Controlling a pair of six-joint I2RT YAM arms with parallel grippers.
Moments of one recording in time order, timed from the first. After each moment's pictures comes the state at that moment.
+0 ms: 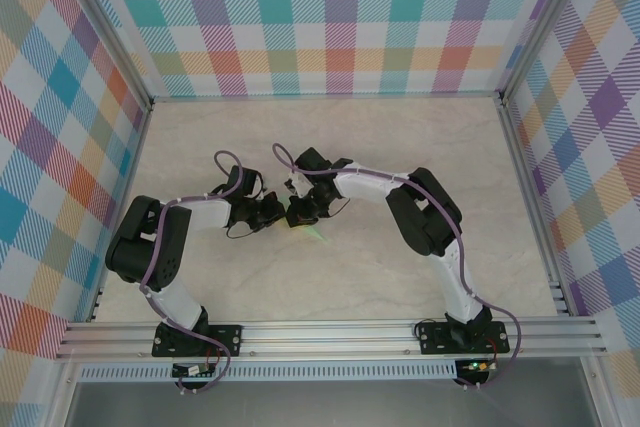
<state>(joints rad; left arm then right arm) -0.30 1.70 0.75 -0.06 0.43 -0.74 0.78 2.20 1.59 -0.60 -0.61 0.42</state>
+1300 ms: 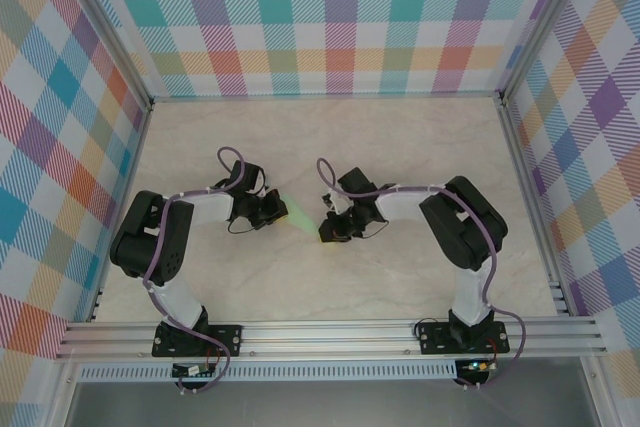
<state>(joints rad) -0.30 1.74 0.82 -0.14 0.45 -0.72 0.66 1.91 1.01 -0.26 -0.67 0.47</state>
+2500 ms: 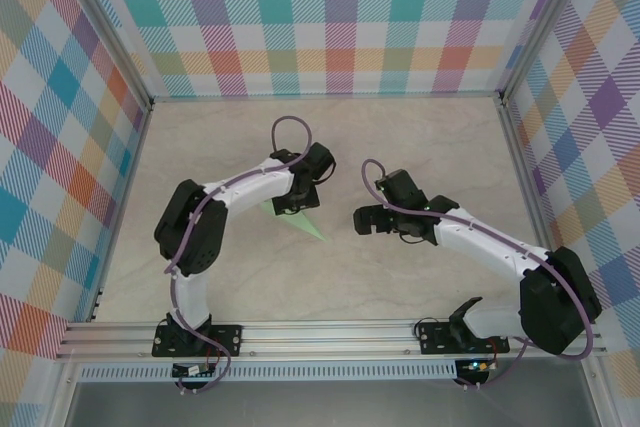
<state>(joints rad) -0.69 1.95 1.47 -0.94 -0.27 -0.93 0.63 1.30 0.80 -0.51 0.03 0.42</state>
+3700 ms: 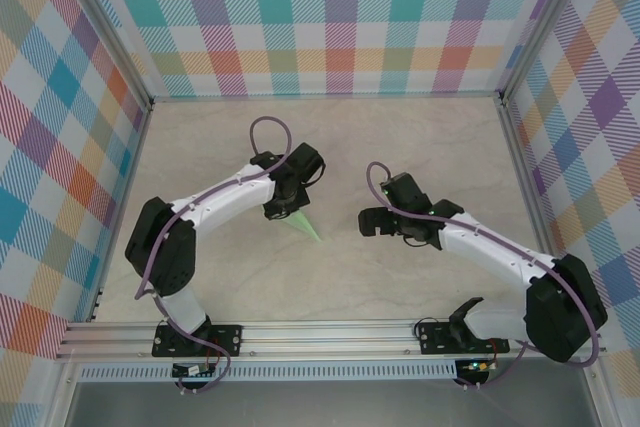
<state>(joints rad) -0.70 1.71 1.36 -0.99 -0.25 -1.04 0.63 1.24 0.77 -0.52 0.06 0.44</state>
